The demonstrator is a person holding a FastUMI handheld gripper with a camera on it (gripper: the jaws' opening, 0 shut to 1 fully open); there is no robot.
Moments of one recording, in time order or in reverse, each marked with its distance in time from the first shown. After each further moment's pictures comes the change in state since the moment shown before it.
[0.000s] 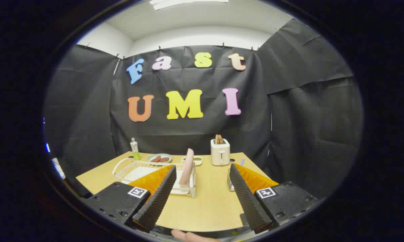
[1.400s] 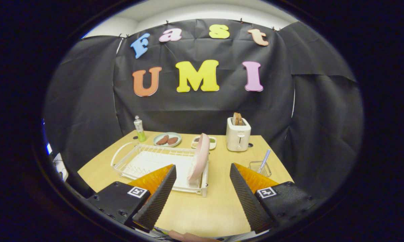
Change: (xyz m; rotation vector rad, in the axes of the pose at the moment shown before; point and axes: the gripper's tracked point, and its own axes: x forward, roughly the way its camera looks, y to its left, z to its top) arm 0.128 0.042 -0.005 -0.081 0.333 0.077
